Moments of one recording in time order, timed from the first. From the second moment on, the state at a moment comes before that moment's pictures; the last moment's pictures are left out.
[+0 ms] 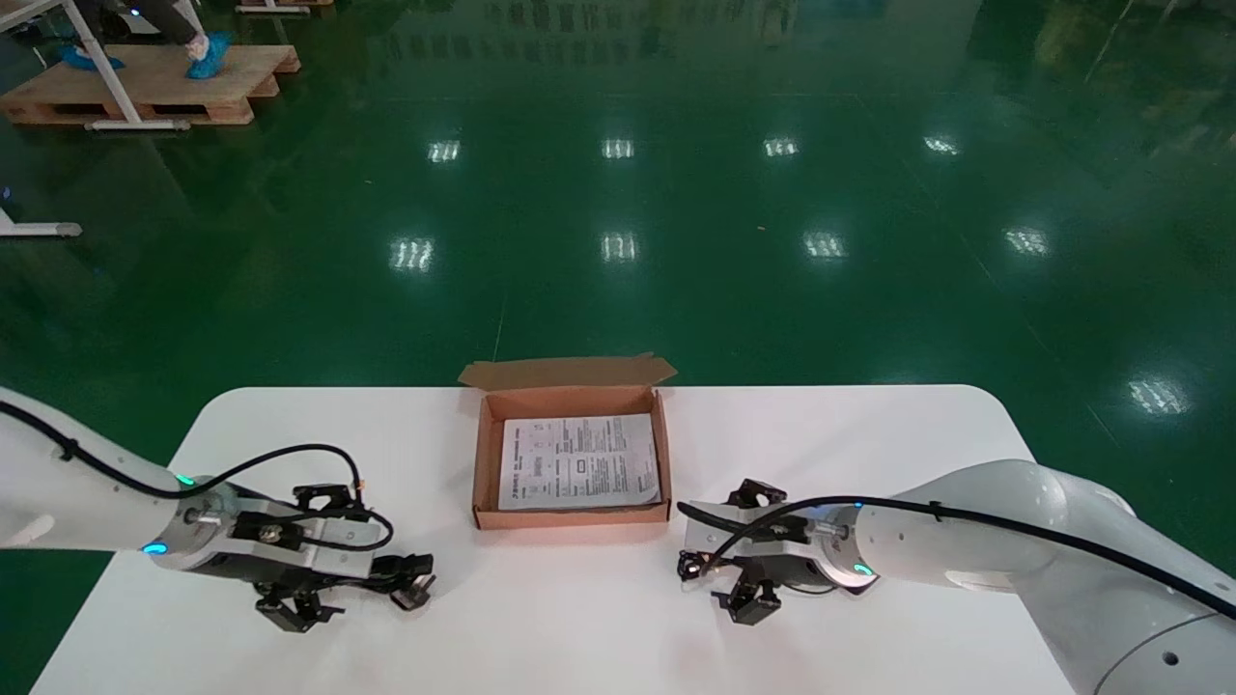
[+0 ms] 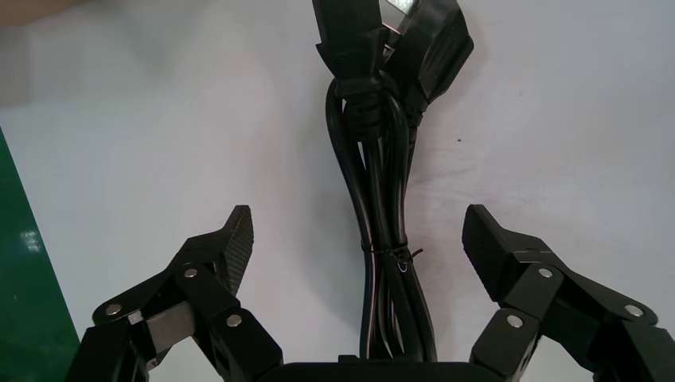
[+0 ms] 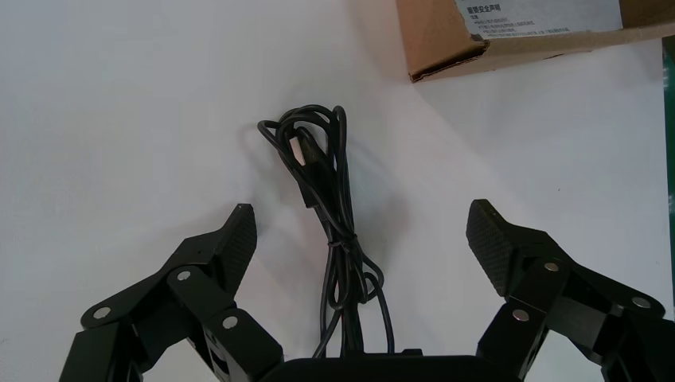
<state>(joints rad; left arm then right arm) -1.62 1.13 0.76 -0.36 2.03 1.07 0.37 1.52 -1.33 -0.82 0.42 -1.94 -0.83 -0.05</state>
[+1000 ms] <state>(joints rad) -1.62 1.13 0.76 -0.36 2.02 1.07 0.37 1.52 -1.33 -0.81 0.42 -1.94 -0.83 -0.05</state>
